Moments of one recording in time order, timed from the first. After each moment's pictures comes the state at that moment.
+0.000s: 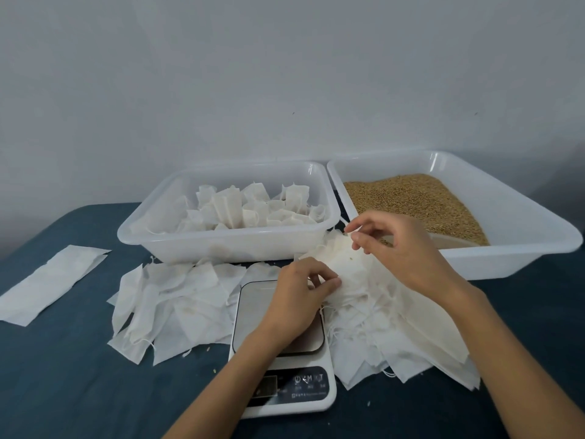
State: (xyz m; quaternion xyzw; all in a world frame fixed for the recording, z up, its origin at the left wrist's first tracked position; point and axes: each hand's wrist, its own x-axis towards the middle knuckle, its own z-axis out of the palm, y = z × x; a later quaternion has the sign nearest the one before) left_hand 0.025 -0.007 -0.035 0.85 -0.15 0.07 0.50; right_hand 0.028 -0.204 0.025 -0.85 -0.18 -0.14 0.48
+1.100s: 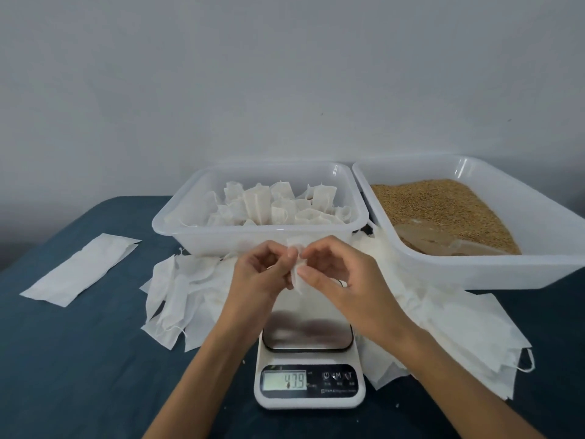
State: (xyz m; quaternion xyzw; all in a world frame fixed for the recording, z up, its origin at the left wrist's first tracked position) left_hand 0.008 0.074 -0.016 0.60 -0.11 0.04 0.79; right_hand -0.006 -0.100 0.003 -0.75 -0.27 -0.10 0.60
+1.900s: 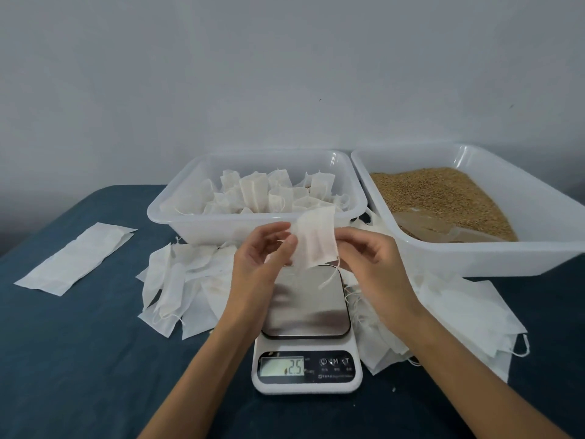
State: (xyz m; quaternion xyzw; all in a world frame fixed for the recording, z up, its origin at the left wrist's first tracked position) left_hand 0.008 0.068 -0.028 0.63 -0.07 0.11 0.77; right_hand 0.001 -0.114 -0.004 -0.67 -0.18 -0.08 0.71
